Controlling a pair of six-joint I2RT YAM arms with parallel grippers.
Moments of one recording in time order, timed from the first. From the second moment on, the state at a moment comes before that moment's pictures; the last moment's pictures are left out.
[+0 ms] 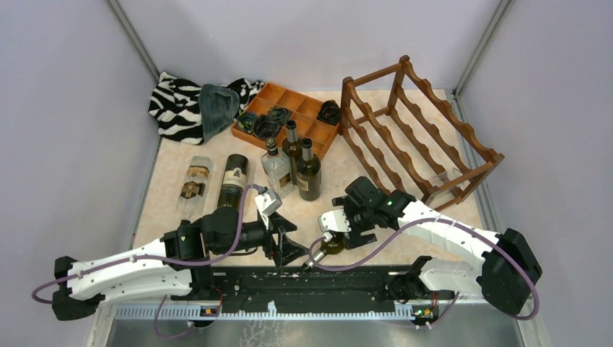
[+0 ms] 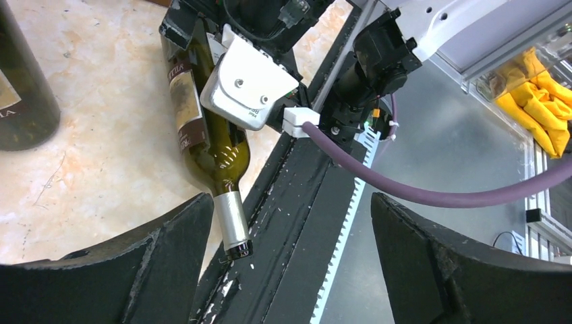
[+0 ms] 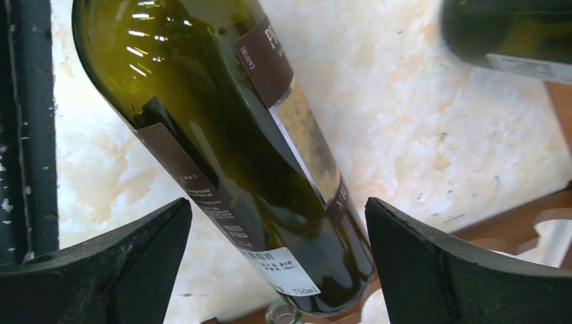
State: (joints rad) left arm -1.26 0.69 0.64 -0.20 0.00 -0.45; right arm 0.81 1.13 0.72 -0.68 -0.17 -1.08
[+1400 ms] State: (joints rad) left arm -1.26 0.91 0.54 -0.15 0.06 -0.40; right arm 0.61 0.99 0.57 -0.62 -0.33 -0.99
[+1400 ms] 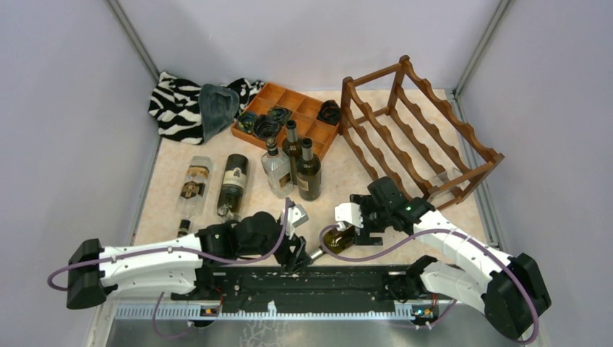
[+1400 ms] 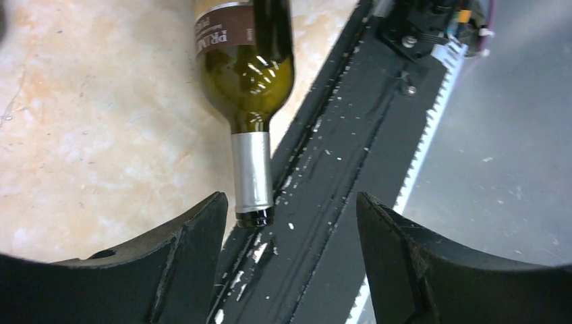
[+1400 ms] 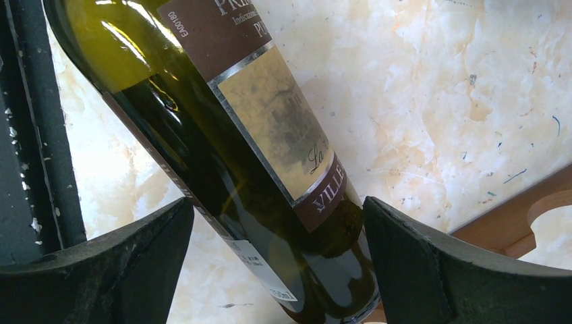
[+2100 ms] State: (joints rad) left arm -1.28 1.16 0.51 0.07 -0.11 -0.33; right arm 0.59 0.99 0.56 -0.60 -0.34 -0.97
